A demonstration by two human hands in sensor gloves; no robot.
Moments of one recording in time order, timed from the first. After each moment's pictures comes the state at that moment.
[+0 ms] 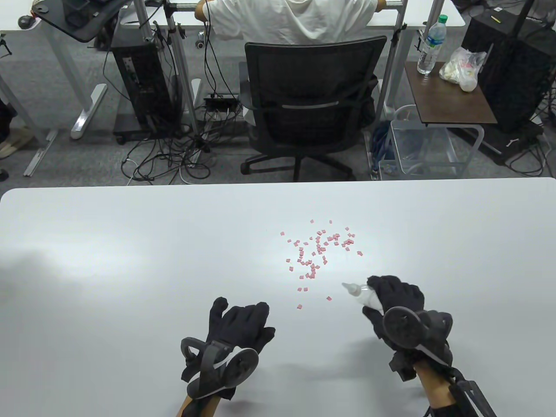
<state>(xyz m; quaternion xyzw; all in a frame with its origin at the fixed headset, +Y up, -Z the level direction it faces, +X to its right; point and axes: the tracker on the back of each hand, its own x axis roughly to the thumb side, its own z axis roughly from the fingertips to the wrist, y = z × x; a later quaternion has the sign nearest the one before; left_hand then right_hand) -0.134 -0.705 -0.251 0.18 -0.19 0.04 0.96 0.228 -0.699 -0.299 0.02 -0.15 0.97 0.17</state>
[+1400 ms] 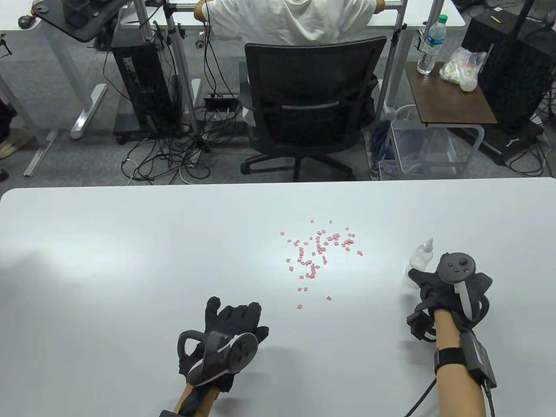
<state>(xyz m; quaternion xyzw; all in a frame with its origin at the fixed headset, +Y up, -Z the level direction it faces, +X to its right) -0.137 -0.712 -0.265 0.10 -0.17 0.00 0.98 0.329 -0.739 -0.364 -0.26 -0.04 0.93 0.24</state>
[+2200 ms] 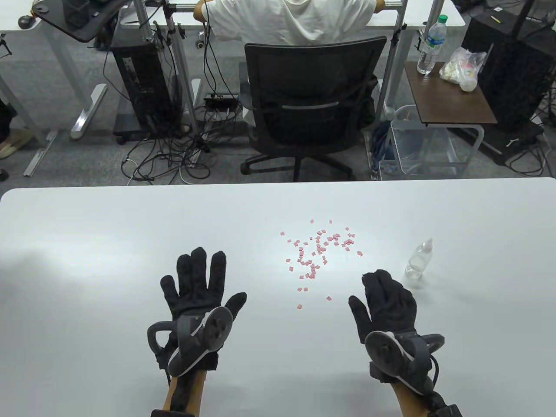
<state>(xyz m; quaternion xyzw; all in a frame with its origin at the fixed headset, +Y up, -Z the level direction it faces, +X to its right) -0.179 -0.660 -0.272 0.15 -0.01 0.01 0.99 0.158 -0.679 -0.245 0.05 -0.29 0.95 0.06</state>
